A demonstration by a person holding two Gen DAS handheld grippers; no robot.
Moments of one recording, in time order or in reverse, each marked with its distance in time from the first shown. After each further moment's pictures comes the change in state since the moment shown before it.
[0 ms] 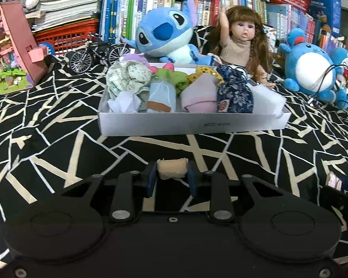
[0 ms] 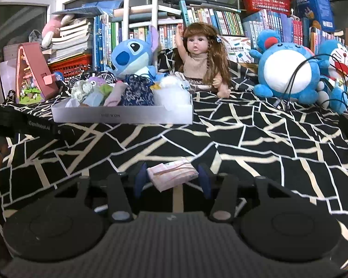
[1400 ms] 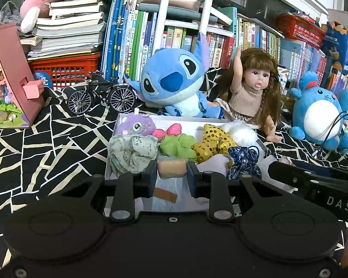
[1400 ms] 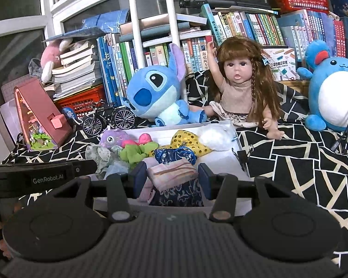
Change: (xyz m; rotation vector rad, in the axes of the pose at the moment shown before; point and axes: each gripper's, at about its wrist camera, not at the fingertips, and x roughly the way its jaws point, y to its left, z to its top) left arm 0.016 0.017 0.103 -0.068 -0.070 -0.002; right arm 0.096 0.029 0.133 0.097 0.038 0.136
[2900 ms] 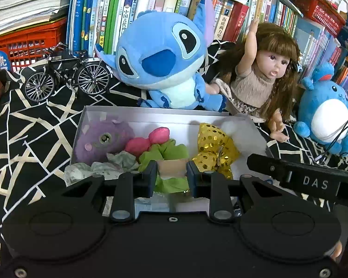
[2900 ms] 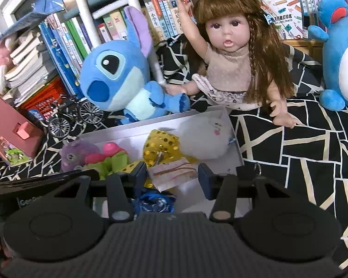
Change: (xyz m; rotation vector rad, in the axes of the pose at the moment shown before) left arm 0.112 -0.003 0.065 -0.051 0.253 -0.078; right arm 0.109 -0.042 0.059 0.157 0.265 -0.042
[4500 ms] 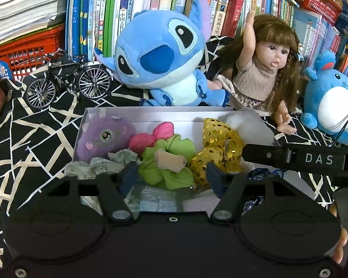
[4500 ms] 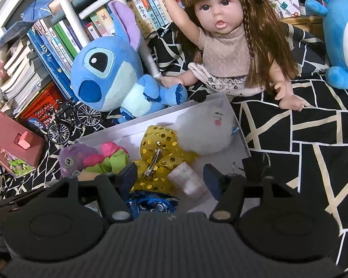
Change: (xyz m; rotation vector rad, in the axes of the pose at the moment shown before) left arm 0.008 -0.004 -0.011 0.067 -0.030 0.043; right arm 0.018 -0.013 -0.004 0.090 0.016 0.052
